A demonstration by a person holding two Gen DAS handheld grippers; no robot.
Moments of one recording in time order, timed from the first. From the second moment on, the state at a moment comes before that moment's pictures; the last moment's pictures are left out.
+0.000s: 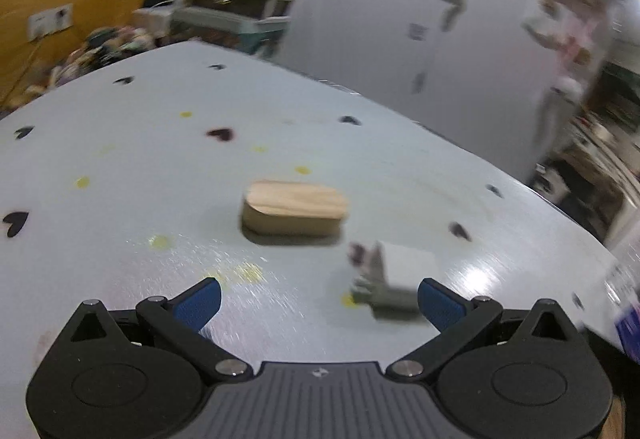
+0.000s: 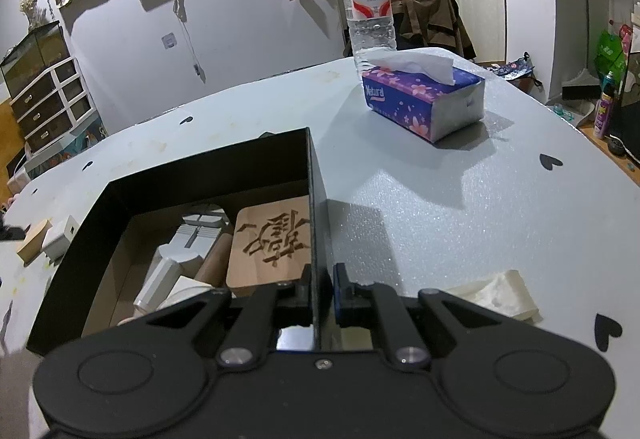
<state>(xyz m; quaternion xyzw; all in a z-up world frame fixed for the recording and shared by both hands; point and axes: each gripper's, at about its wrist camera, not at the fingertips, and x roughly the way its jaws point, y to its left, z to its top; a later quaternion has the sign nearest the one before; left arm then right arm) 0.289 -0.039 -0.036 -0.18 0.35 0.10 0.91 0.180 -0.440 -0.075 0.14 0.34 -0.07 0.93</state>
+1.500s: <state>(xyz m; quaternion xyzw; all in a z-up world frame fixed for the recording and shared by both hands) 0.314 -0.073 -0.006 0.03 0.26 -0.14 0.95 0.186 -0.436 -0.071 0.13 0.35 -0.10 0.92</state>
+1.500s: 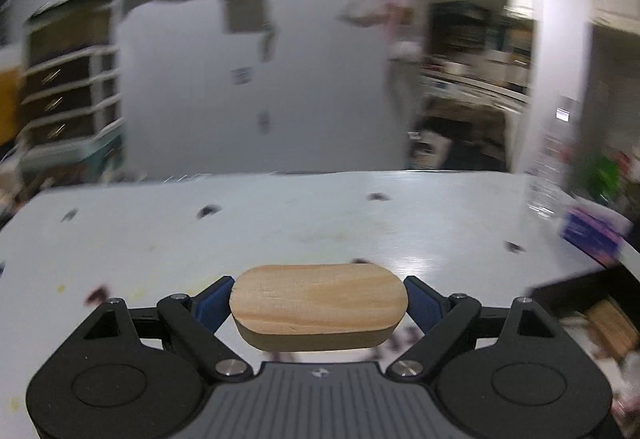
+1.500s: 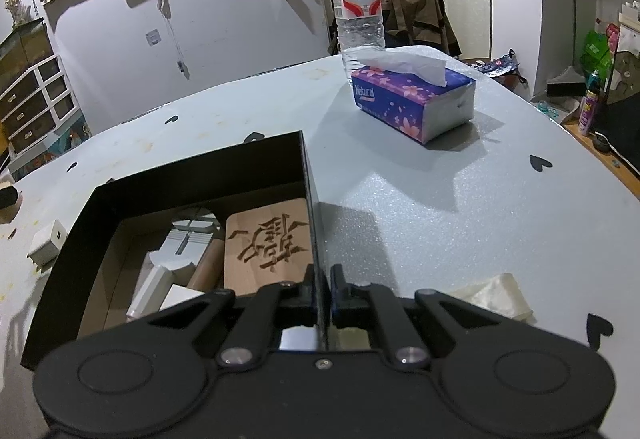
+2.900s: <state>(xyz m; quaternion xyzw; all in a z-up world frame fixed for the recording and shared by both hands) 0.316 -0.239 -0.034 0.34 0.26 -0.60 0.68 0.189 -0.431 -0.070 0.14 0.35 -0.12 0.92</state>
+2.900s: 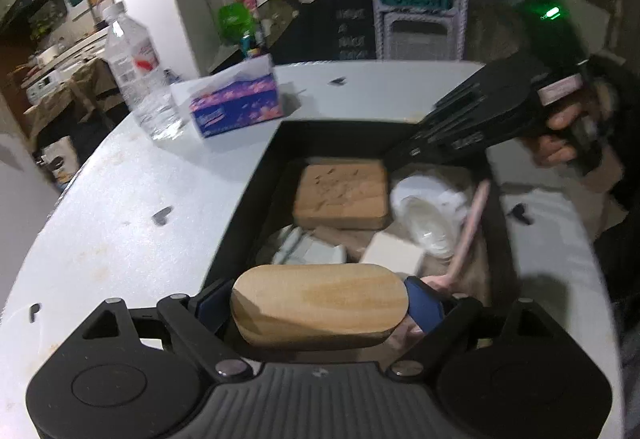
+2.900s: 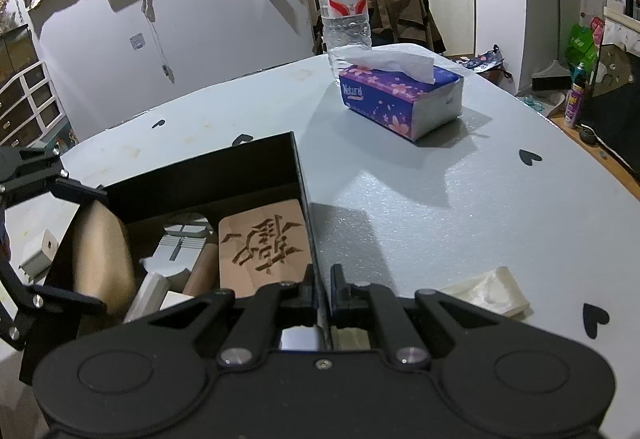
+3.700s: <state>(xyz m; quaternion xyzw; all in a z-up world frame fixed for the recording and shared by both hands) 0.289 -0.197 0.002 0.26 0.26 -0.61 0.70 0.188 -0.433 -0.071 0.14 0.35 -0.12 0.92</state>
